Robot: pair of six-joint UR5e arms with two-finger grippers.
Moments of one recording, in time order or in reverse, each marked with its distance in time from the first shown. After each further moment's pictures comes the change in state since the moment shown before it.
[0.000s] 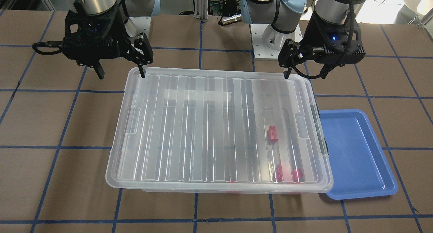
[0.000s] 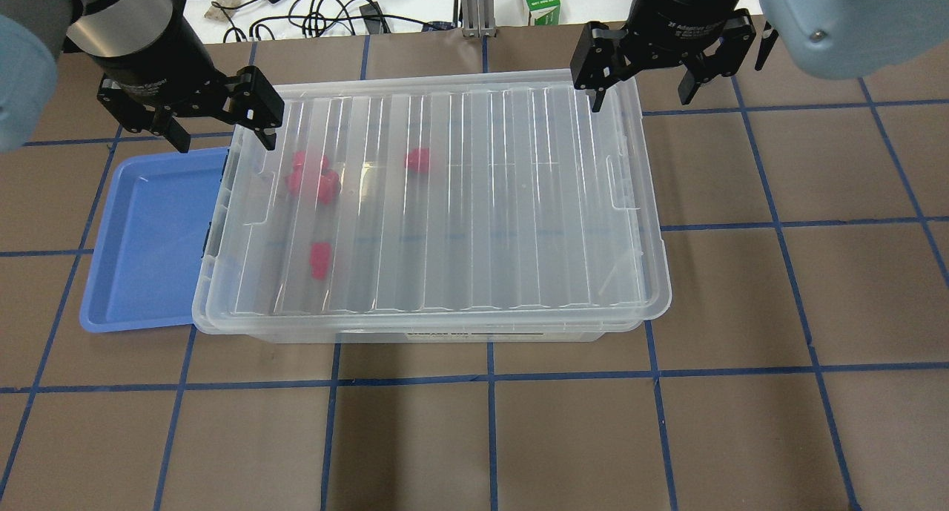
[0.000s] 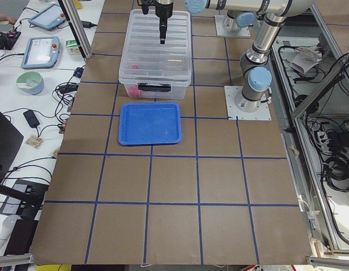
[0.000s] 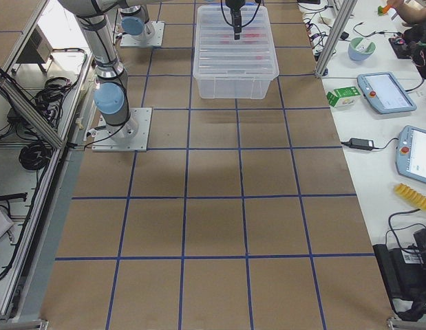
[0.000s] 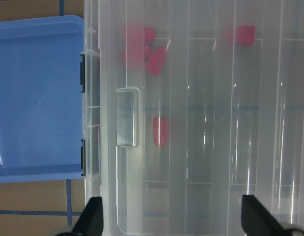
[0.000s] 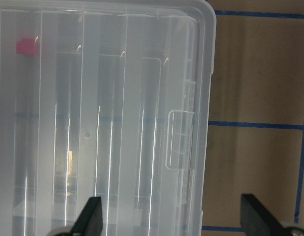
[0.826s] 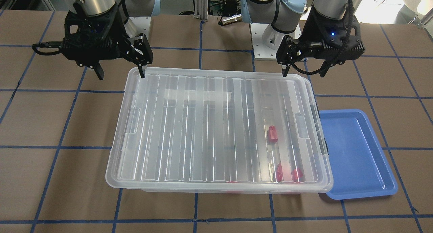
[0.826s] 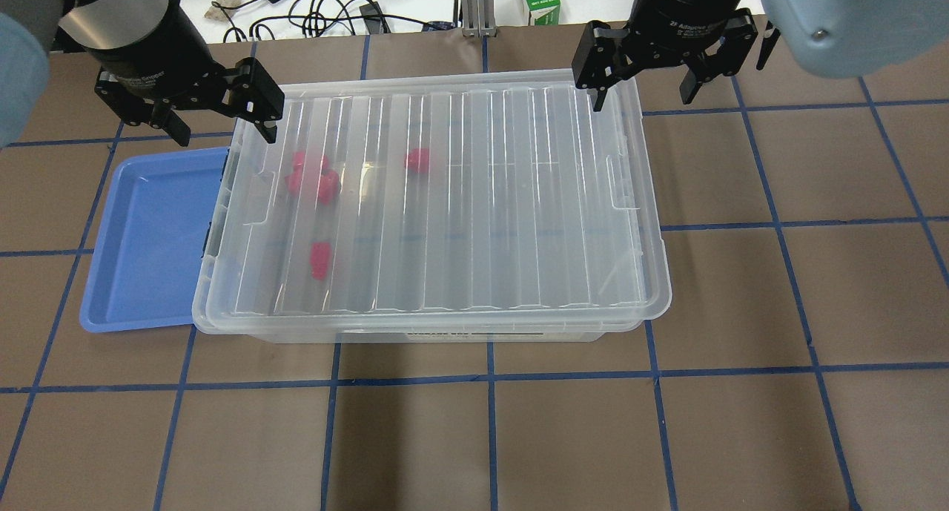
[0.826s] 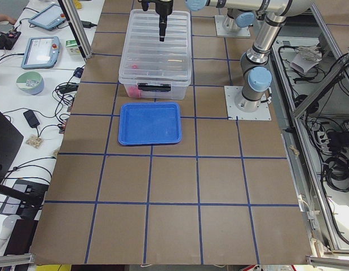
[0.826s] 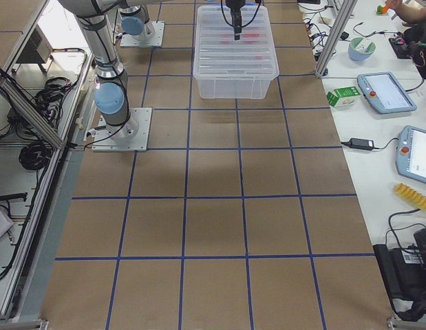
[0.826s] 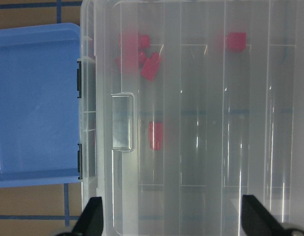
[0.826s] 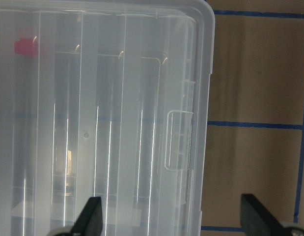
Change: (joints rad) left arm -0.014 0.001 0.017 -0.001 -0.001 0.001; right arm 0.000 0.002 0.000 0.000 -0.002 0.000
